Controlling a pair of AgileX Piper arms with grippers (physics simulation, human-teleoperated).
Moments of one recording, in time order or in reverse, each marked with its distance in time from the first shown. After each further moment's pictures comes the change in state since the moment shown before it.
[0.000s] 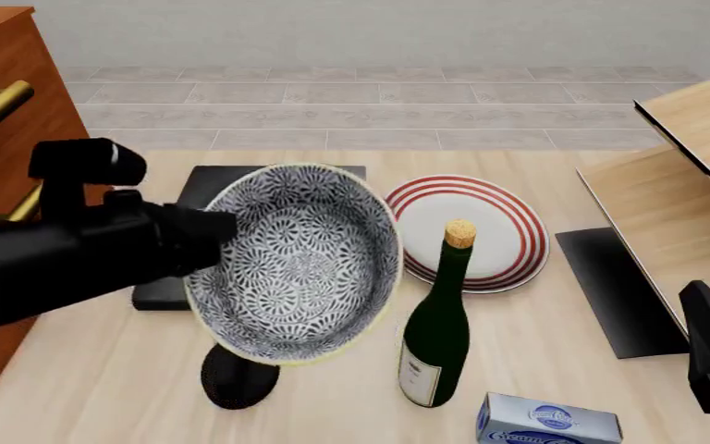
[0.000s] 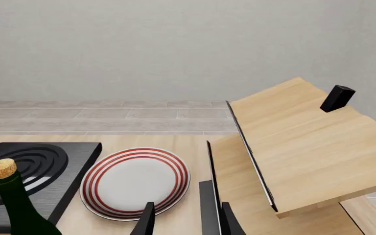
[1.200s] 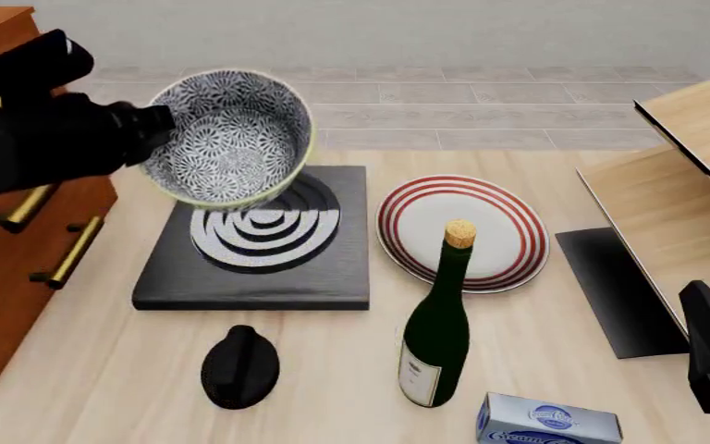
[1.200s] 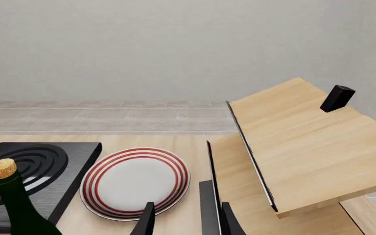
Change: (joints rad) left arm 0.366 0.237 -0.249 0.002 -0.066; right arm 0.000 0.000 0.000 0.000 0.000
